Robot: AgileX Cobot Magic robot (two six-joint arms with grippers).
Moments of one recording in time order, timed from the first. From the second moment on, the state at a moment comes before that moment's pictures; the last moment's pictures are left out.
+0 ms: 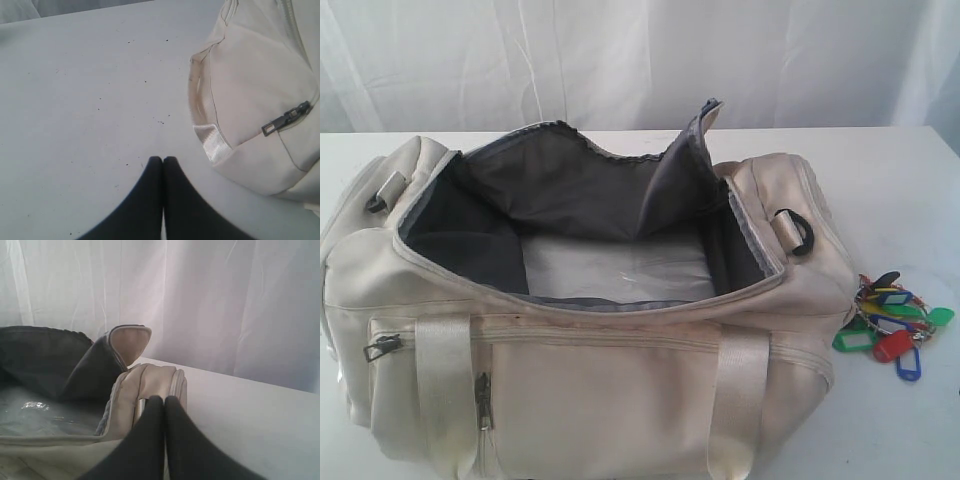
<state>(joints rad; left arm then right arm) 0.06 0.01 0.02 -0.06 0.40 0.20 0.54 0.33 -0.23 -1.47 0.06 1.36</state>
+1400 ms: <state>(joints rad) 0.06 0.01 0.02 -0.06 0.39 0.20 0.10 0.04 -0.05 -0.97 -0.08 1.02</state>
